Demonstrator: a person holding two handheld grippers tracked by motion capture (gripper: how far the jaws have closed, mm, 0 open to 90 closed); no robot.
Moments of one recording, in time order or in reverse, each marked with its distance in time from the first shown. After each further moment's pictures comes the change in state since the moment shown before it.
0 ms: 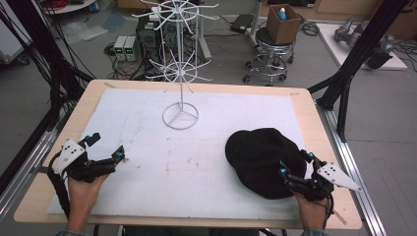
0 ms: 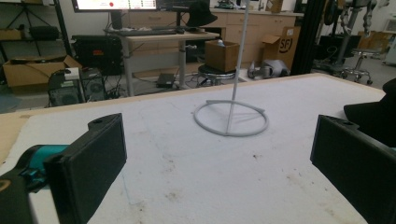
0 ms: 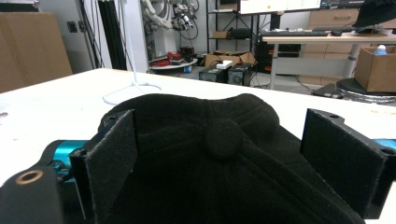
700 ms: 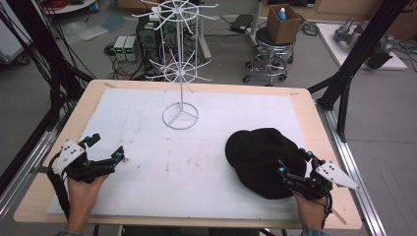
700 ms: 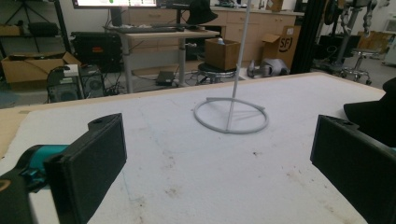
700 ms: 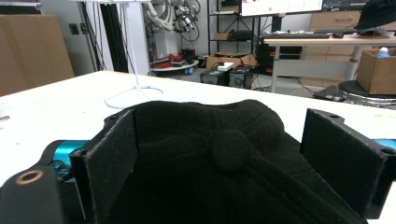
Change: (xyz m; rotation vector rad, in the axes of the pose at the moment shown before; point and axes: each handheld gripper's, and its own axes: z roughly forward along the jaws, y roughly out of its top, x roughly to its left) left arm 0.002 -0.002 -0.001 0.007 0.001 -0.009; right arm 0.003 0.003 0.004 -0.006 0.003 -0.002
